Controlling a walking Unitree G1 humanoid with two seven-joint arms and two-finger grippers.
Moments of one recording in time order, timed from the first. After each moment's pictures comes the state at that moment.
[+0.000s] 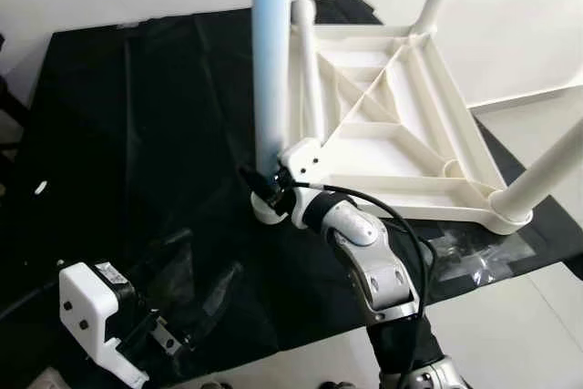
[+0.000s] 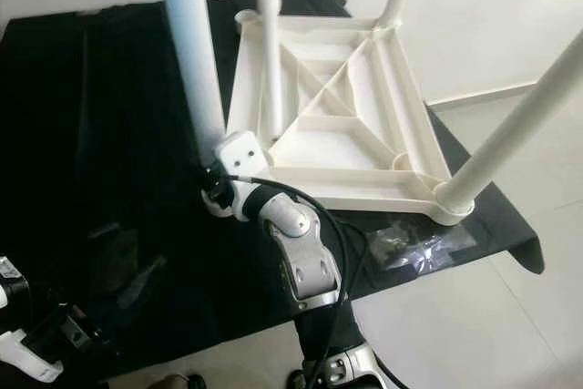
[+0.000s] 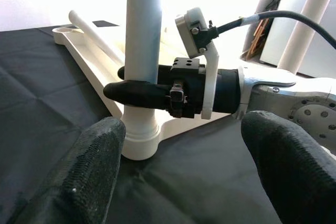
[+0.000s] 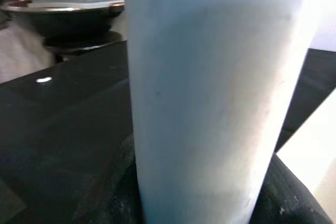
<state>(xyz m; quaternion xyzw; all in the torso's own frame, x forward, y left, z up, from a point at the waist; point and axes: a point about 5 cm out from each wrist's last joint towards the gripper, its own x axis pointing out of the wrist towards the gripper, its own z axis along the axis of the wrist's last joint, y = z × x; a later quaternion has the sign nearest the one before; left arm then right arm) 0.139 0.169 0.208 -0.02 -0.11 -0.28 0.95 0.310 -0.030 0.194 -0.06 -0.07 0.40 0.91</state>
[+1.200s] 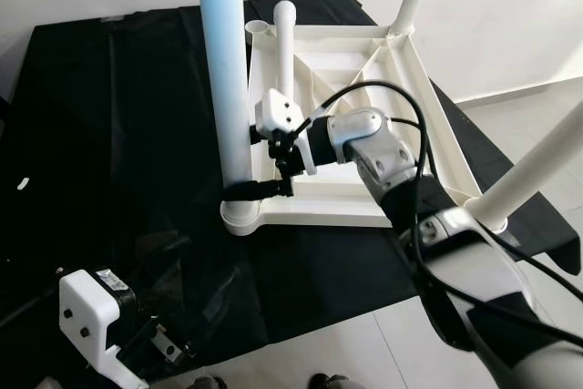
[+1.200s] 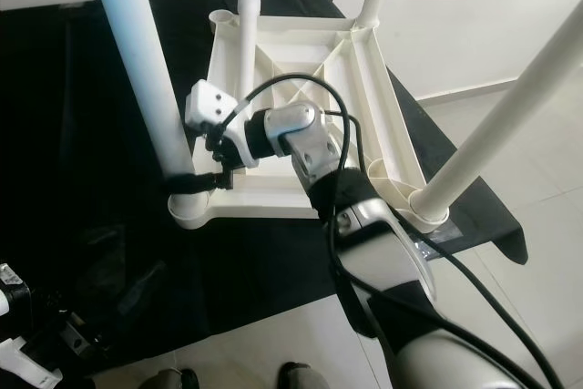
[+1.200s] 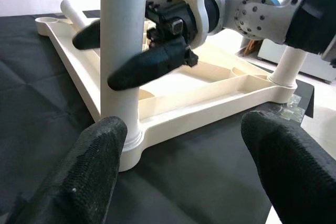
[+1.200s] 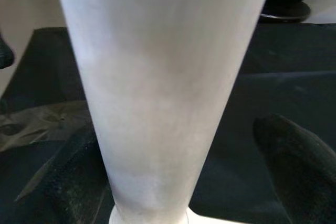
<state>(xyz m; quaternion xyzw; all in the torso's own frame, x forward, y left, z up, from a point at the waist) 0.131 0.167 0.205 -0.02 -0.10 -0.27 0.96 0.363 -0.032 0.261 -0.21 -0.03 0.70 0.68</state>
